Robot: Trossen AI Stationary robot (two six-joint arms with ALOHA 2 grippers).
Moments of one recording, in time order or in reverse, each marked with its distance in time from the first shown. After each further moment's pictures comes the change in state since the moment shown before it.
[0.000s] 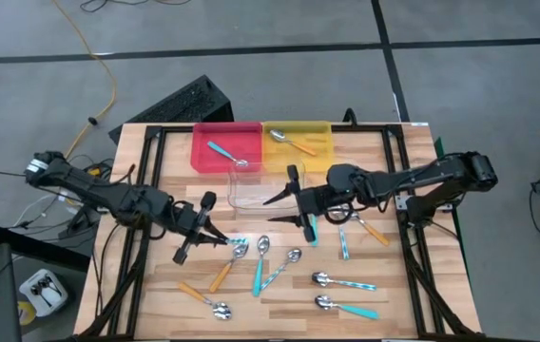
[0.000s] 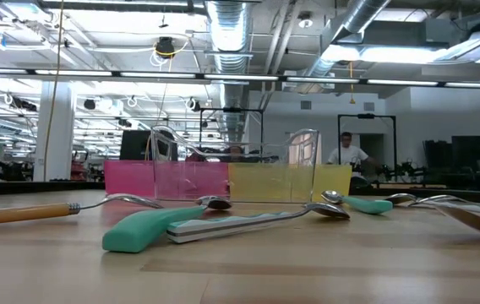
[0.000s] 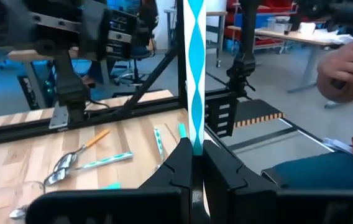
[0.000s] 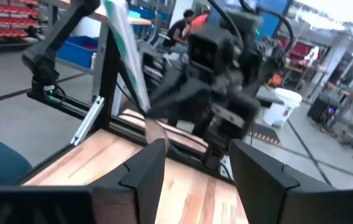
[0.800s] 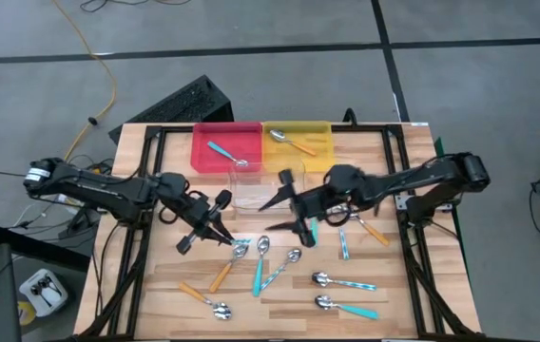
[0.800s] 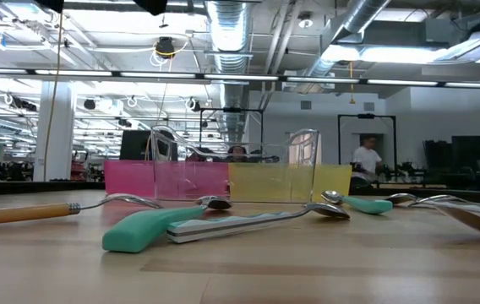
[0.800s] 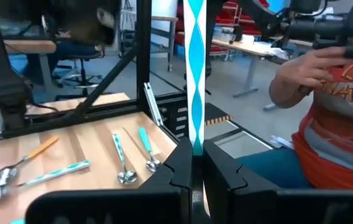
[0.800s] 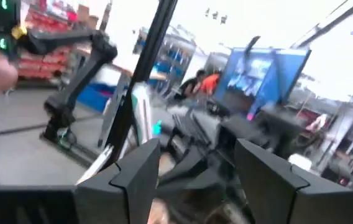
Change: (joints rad) left arm 0.209 0.115 0.000 0.124 0.443 -0.042; right arm 0.003 0.081 0.019 0.226 -0.155 -0.052
